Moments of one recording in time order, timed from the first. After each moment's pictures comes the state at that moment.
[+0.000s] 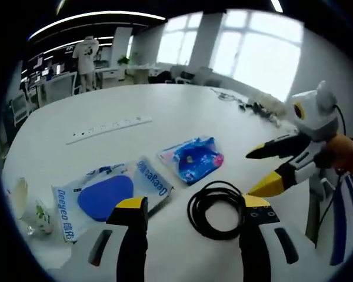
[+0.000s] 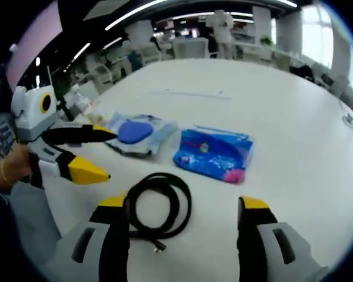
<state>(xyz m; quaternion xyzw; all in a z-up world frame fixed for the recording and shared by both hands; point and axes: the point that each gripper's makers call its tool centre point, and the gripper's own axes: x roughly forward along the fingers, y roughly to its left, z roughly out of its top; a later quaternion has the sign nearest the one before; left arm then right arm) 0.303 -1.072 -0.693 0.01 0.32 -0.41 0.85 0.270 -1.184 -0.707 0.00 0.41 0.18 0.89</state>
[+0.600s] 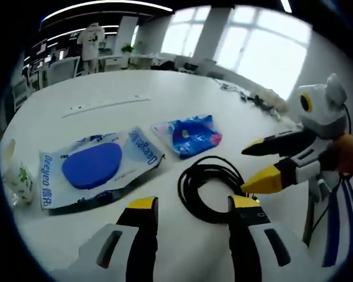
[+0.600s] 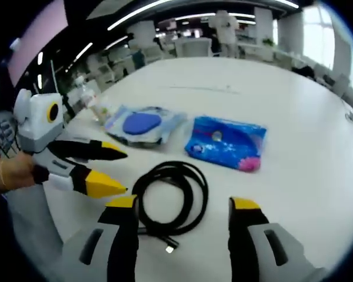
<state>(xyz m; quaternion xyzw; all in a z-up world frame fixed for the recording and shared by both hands) 0.278 -1.076 -0.733 -0.01 0.36 -0.40 0.84 0.258 -1.164 -0.730 0.01 0.41 0.18 0.90</state>
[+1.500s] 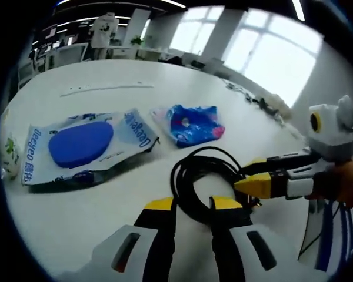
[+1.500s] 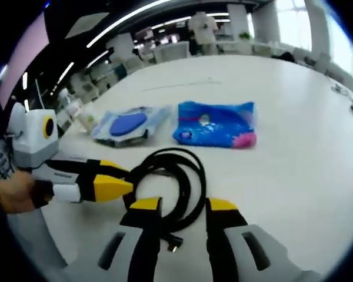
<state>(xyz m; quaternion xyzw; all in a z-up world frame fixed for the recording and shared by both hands) 0.273 -1.090 -0.755 -0.04 0.38 -0.39 0.84 0.249 -1.171 -0.757 0.08 0.40 0.12 0.91</state>
